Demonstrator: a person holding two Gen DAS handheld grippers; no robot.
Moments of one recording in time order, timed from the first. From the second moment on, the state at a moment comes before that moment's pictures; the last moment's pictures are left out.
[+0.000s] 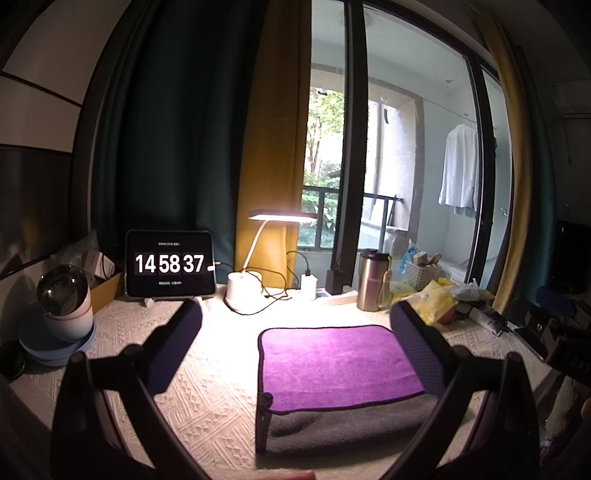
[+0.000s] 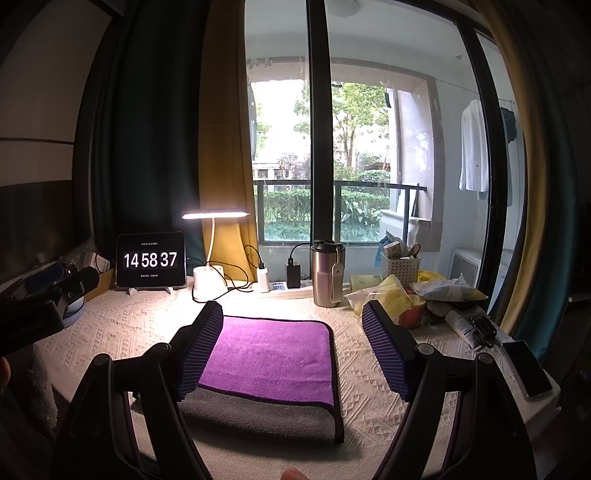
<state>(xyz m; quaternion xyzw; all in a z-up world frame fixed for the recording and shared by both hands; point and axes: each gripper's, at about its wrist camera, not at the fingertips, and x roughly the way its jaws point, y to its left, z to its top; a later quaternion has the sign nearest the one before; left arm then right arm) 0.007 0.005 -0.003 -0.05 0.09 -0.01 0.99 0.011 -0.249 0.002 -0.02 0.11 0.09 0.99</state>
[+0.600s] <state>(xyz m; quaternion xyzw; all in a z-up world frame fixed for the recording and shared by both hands) 0.007 0.007 -0.002 -0.05 0.09 -0.01 0.99 0.011 -0.250 0.001 -0.02 0.11 0.09 0.99</state>
